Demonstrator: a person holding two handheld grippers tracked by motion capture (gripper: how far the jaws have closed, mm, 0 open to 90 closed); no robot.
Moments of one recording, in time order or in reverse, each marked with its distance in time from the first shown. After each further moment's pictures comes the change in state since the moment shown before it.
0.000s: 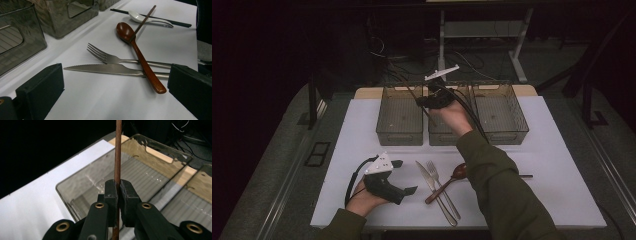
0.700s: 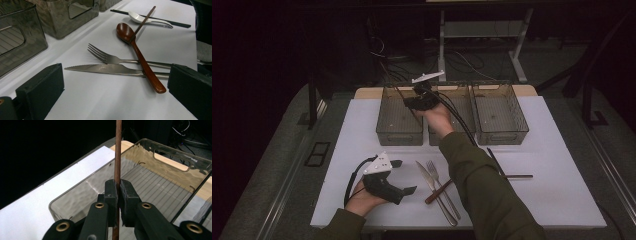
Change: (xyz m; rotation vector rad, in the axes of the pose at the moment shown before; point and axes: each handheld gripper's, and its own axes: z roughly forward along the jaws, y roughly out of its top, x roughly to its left) left arm 0.002 0.000 -0.002 0.002 -0.002 0.015; right arm 0.010 0.001 0.047 -0.049 -0.003 0.028
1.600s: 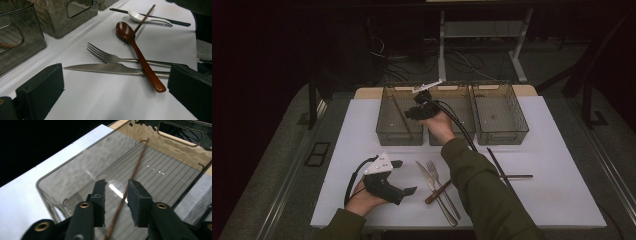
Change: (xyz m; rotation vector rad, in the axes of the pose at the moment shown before) left arm -0.001 0.000 0.001 0.010 -0.006 0.002; right arm -0.005 -0.026 0.015 0.095 -0.005 0.009
